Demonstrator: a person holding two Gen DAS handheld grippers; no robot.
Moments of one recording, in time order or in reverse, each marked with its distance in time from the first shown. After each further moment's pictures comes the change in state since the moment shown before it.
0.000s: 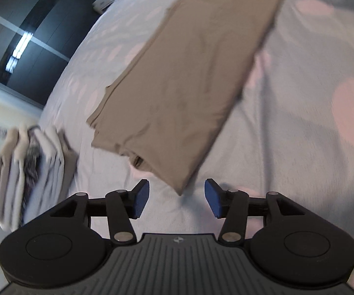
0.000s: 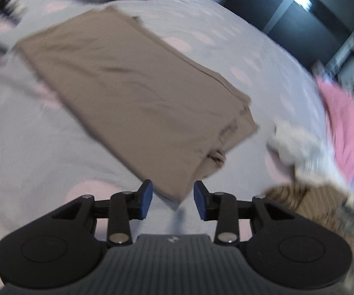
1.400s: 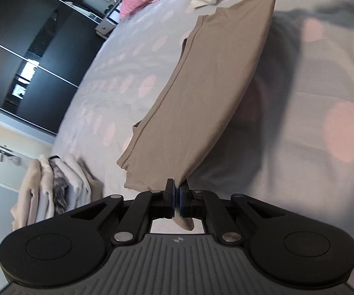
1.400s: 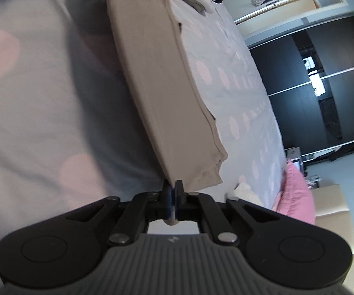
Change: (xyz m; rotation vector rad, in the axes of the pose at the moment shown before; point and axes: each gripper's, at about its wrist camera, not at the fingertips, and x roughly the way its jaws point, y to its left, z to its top) left arm -0.054 0.016 0.015 0.027 -0.100 0.030; right arm -0.028 0.034 0.000 -0.466 -0.030 -0.203
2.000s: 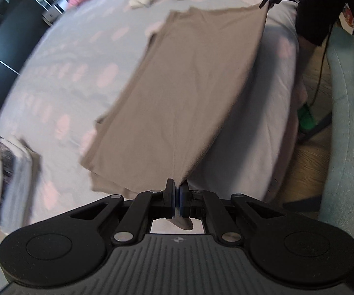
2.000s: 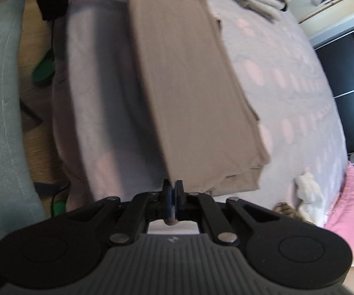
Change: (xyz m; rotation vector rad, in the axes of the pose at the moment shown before) left arm -0.068 -0.025 -0.038 0.009 0.059 -0.368; right arm -0.107 0.059 -0.015 -0.068 0.026 0.369
